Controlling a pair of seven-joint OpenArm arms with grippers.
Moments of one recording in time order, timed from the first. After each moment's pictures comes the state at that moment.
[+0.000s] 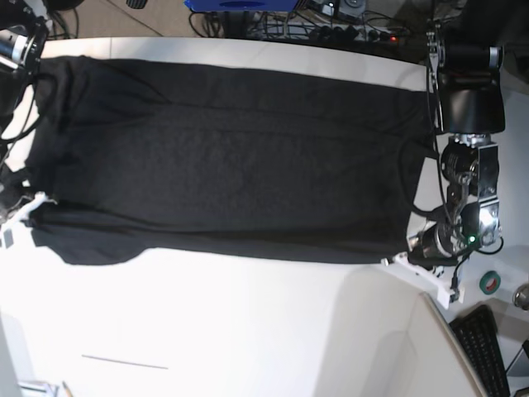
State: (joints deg) left arm -15.1 -19.7 -3.7 74.2 -24.3 0.8 51.5; right arm 11.8 19.8 27.2 47.2 -0.2 33.4 -16.7
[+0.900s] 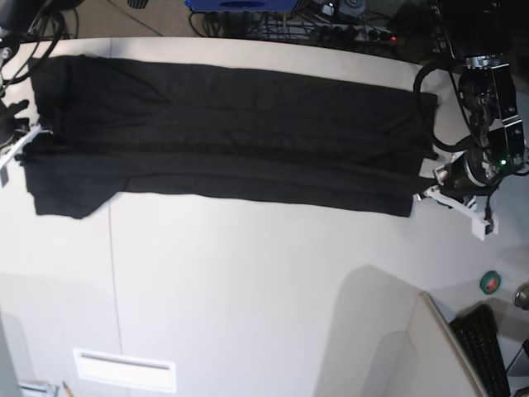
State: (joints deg) left arm 3.5 -19.5 -19.1 89.2 -25.0 0.2 56.9; right arm -9.4 12.8 35.8 77.8 0.2 33.8 -35.3
